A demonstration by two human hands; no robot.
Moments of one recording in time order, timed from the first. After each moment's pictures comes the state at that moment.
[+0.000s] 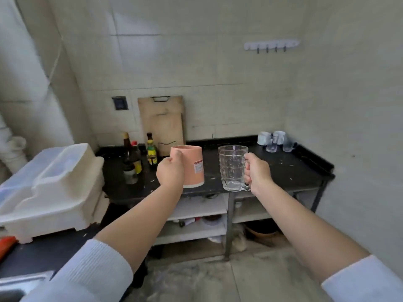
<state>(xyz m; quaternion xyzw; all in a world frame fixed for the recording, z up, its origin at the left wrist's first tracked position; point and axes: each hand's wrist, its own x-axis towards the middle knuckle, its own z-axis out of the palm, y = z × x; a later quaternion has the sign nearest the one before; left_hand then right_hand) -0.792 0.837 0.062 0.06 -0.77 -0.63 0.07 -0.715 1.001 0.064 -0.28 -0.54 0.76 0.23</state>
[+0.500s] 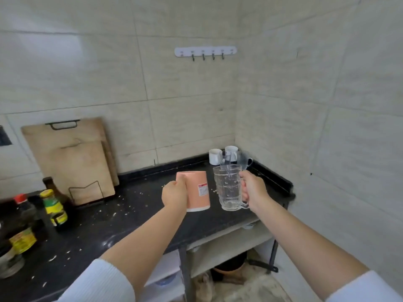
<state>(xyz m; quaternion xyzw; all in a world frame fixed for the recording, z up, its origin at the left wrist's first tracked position) -0.948 1.144 0.016 -0.03 -0.80 -0.60 -0.07 -0.829 1.271 0.036 -0.37 -0.53 0.71 0.27</state>
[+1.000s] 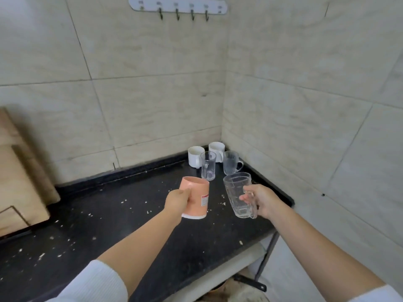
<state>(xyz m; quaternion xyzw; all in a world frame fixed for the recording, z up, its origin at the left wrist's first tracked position) -1.096 1.356 -0.071 -0.07 -0.75 -0.60 -0.27 -0.947 1.505 -0.038 -0.46 -0.53 0.70 0.14</state>
